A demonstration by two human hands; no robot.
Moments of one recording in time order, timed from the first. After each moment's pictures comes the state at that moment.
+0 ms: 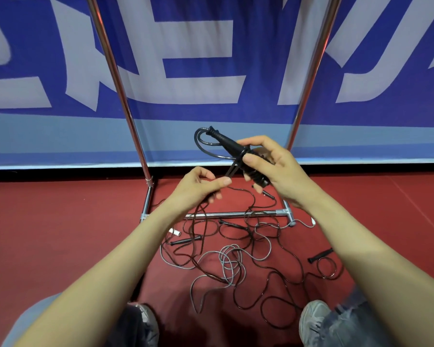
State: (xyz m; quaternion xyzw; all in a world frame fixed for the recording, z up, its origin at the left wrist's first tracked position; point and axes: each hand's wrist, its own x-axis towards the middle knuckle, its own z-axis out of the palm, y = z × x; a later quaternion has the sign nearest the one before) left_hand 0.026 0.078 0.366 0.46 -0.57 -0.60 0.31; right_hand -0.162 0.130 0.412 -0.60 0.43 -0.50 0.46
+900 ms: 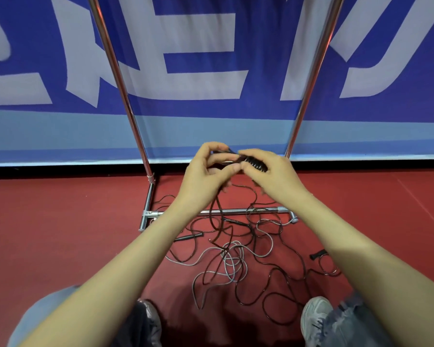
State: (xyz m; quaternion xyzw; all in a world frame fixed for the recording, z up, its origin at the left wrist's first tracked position) left_hand 0.006 0.100 0.387 0.38 -0.60 -0.53 0.46; right_hand -0.156 0.119 0.384 -0.63 0.62 -0.40 0.23
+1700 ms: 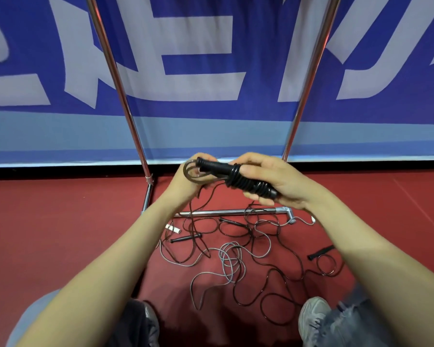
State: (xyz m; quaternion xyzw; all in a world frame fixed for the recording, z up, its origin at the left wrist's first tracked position) left_hand 0.030 0.071 0.368 0.37 -0.63 -0.56 0.39; right_hand -0.165 0.133 0.409 -0.54 0.39 -0.38 0.64
